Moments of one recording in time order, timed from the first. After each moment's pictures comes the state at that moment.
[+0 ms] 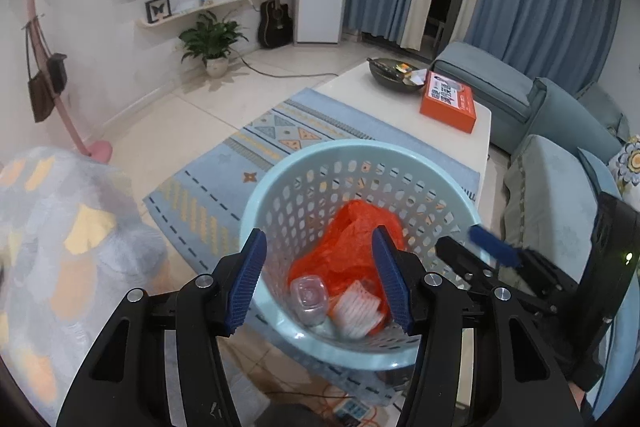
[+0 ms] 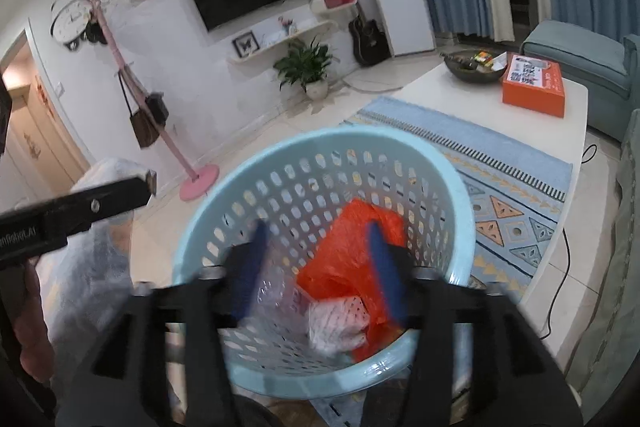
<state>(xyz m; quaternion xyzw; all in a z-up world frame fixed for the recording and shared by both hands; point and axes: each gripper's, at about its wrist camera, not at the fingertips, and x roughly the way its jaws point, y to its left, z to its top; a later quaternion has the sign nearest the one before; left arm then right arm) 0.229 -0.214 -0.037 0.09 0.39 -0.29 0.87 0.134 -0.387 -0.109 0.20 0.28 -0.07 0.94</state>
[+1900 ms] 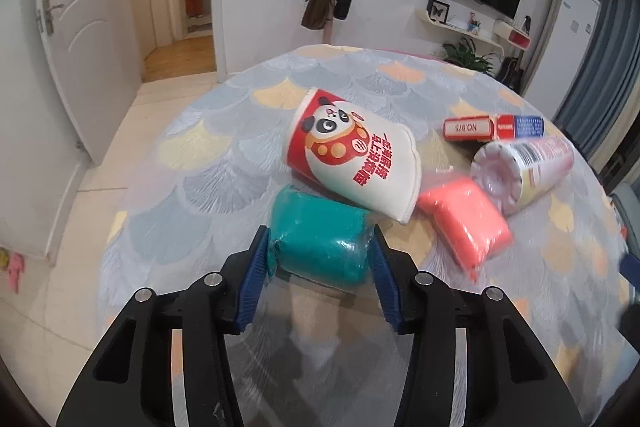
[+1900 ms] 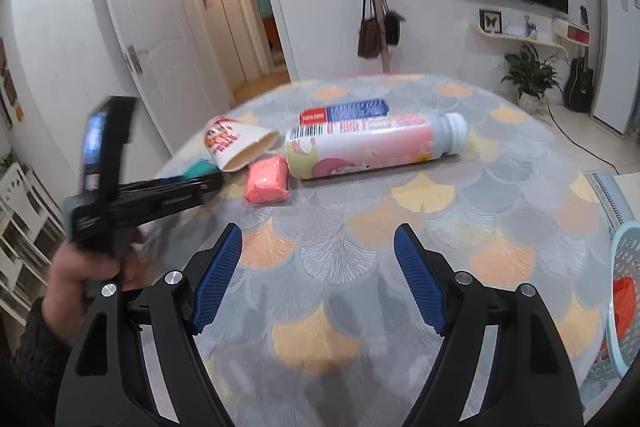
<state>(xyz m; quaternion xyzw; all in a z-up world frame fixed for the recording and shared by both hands) 0.199 0.289 -0.033 -0.08 0.40 0.07 0.91 0.172 0.064 -0.025 -0.01 0.37 0.25 0.90</state>
